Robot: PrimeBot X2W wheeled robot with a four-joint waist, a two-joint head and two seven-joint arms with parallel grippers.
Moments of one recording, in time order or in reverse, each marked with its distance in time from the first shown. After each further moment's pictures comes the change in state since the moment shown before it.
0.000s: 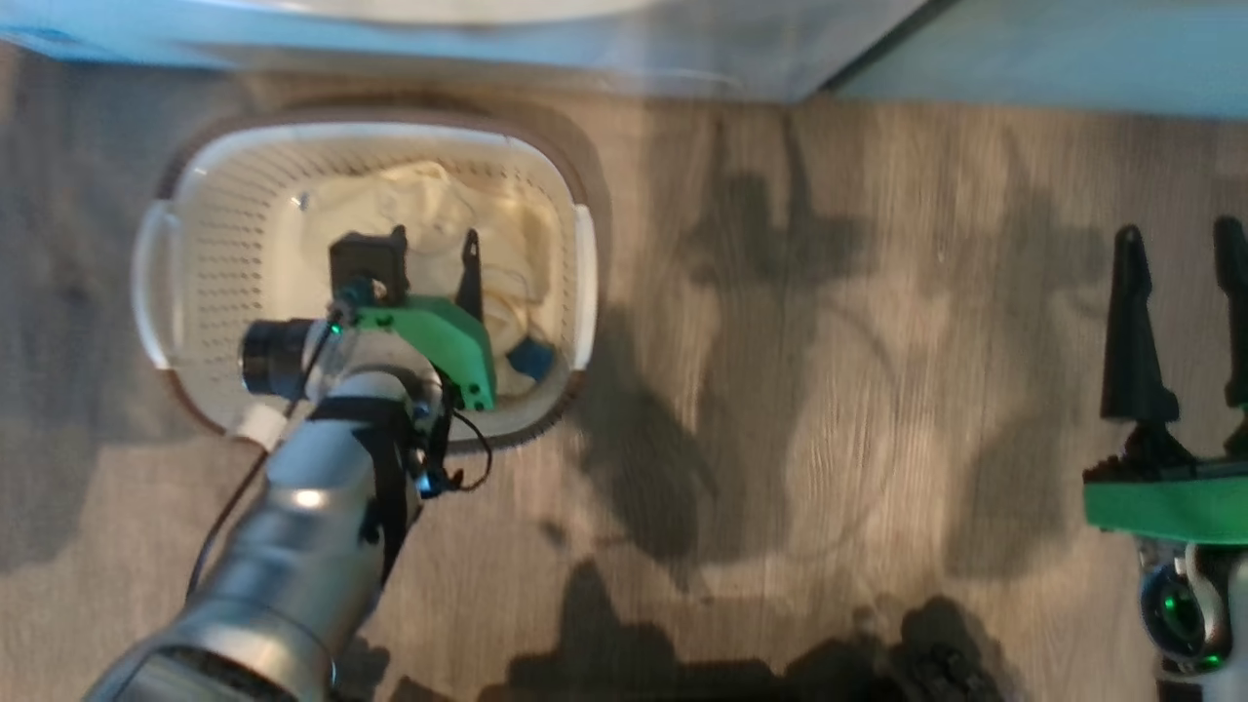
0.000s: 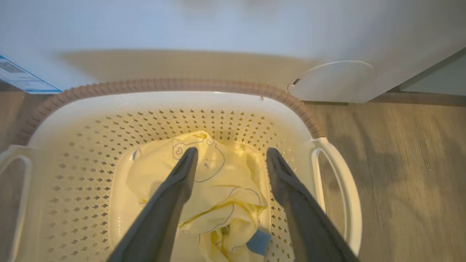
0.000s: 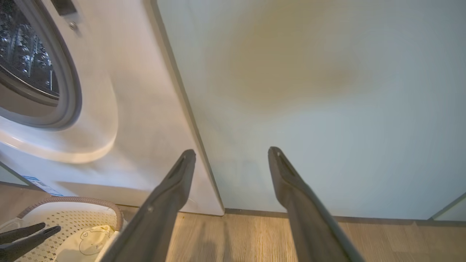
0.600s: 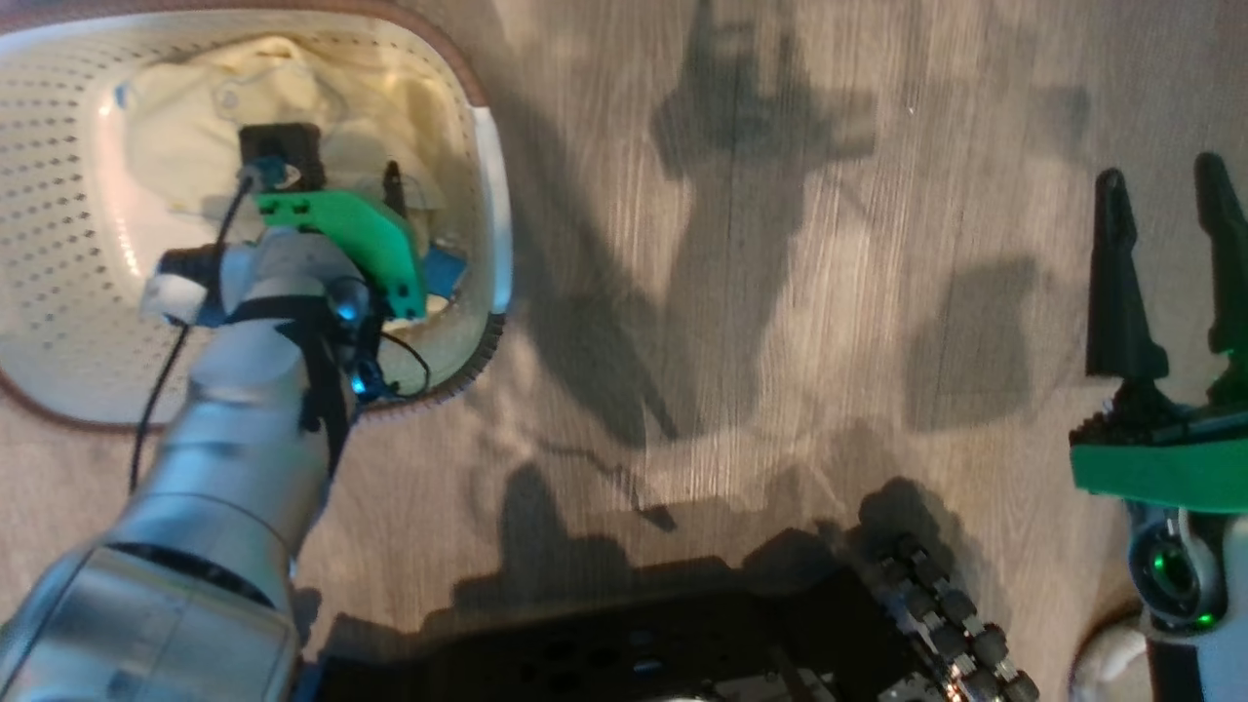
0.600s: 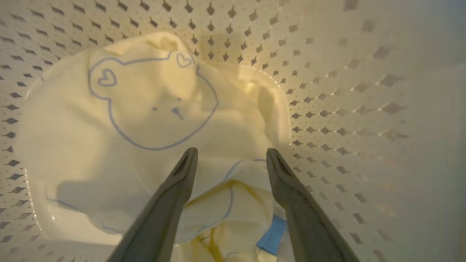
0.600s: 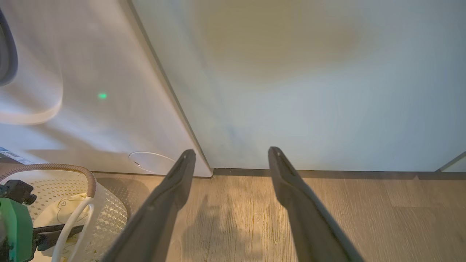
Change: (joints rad) left arm -0.235 0.033 0.029 0.264 -0.055 -0.061 0.121; right arm -0.078 -0.001 0.053 -0.012 0.052 0.000 0.000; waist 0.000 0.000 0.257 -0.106
